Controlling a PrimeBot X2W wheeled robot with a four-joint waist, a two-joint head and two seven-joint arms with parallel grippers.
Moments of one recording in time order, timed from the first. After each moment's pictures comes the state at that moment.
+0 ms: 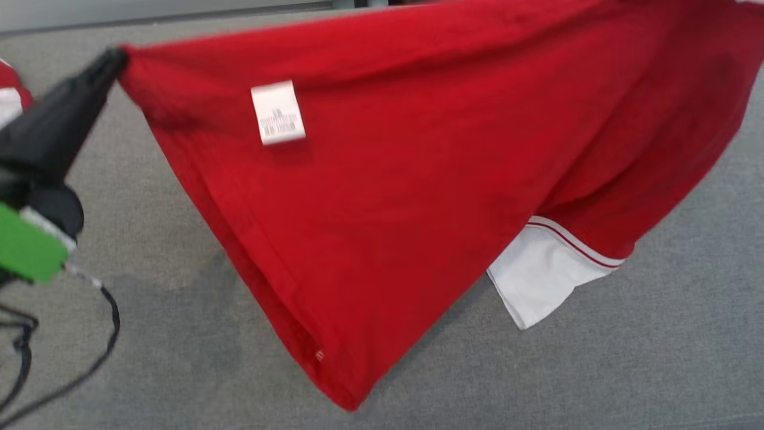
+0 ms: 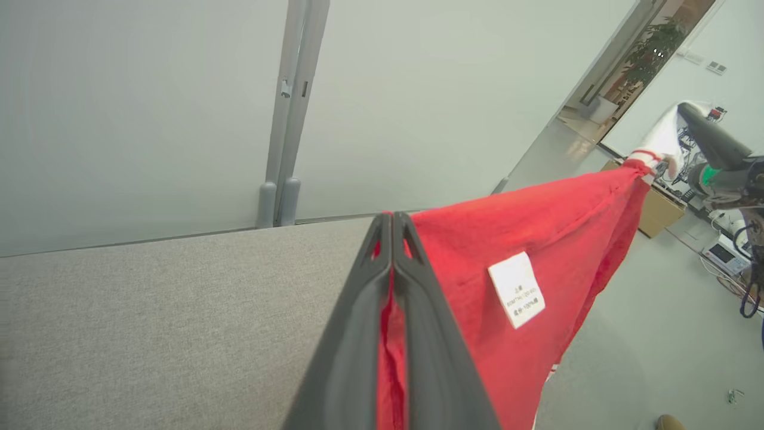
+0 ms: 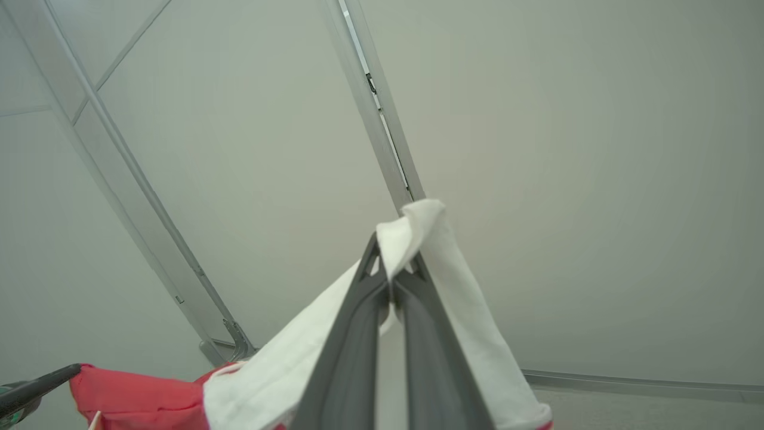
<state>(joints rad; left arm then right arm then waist) -0.43 0.55 -0.02 -0.57 -1.11 0.09 0.67 -0.73 -0.64 -0.10 -0.18 1.17 0.13 0.40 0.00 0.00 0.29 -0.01</state>
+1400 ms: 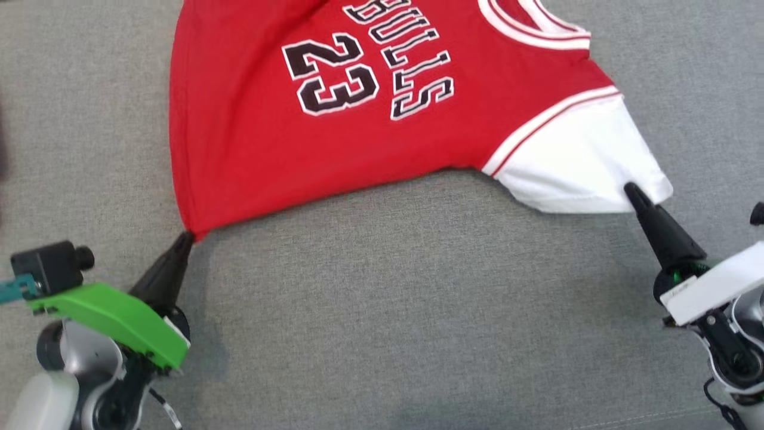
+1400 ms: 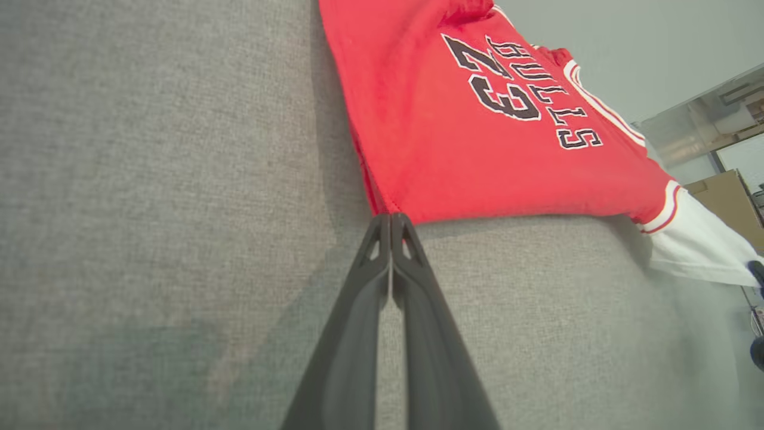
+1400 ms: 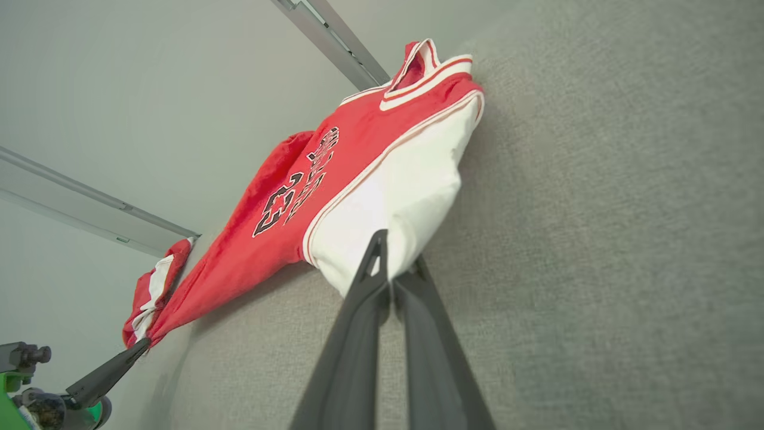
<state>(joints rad) -0.20 0.43 -0.20 -0.04 -0.98 0.01 0.29 -0.23 -0.53 0.26 -0.01 1.18 0.13 -0.02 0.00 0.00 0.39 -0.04</state>
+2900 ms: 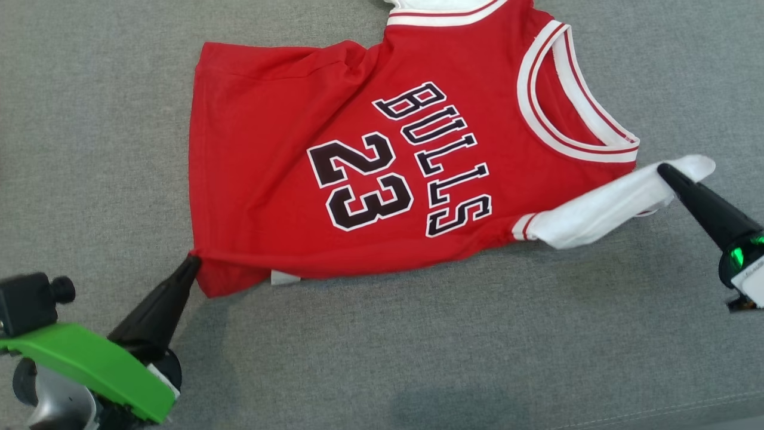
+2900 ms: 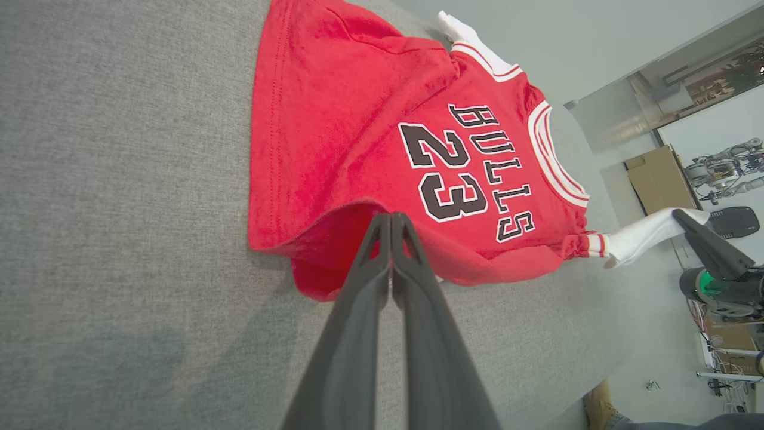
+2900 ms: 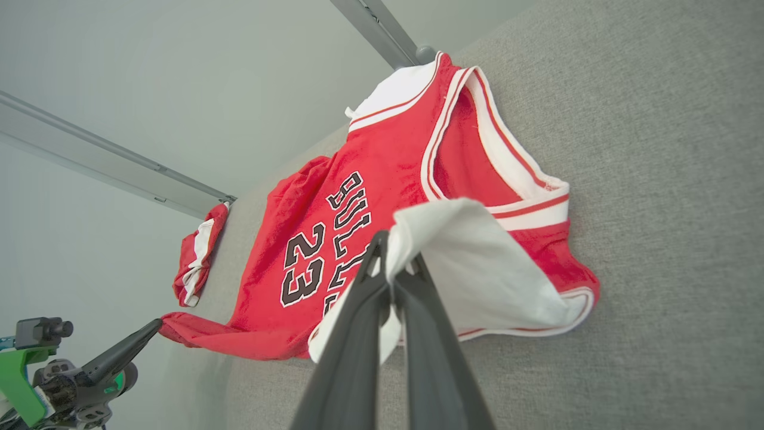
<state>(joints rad) 0.06 0.50 -0.15 -0.51 -1.06 0.15 0.38 -0.14 -0.74 0.16 -0.21 1.39 0.13 0.18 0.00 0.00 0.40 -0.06</state>
